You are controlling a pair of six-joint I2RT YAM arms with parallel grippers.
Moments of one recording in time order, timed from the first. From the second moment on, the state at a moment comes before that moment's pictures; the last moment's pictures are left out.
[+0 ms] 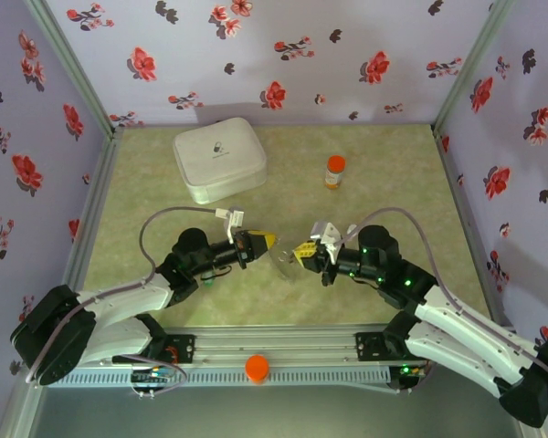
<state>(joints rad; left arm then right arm) -0.81 1.15 0.37 0.74 0.40 -0.76 0.80 0.73 0.54 -0.14 -0.43 -0.07</state>
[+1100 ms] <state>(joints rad) -0.81 1.04 0.32 0.70 0.22 -0.65 0.75 1.38 0.66 -0.42 -0.17 0.50</state>
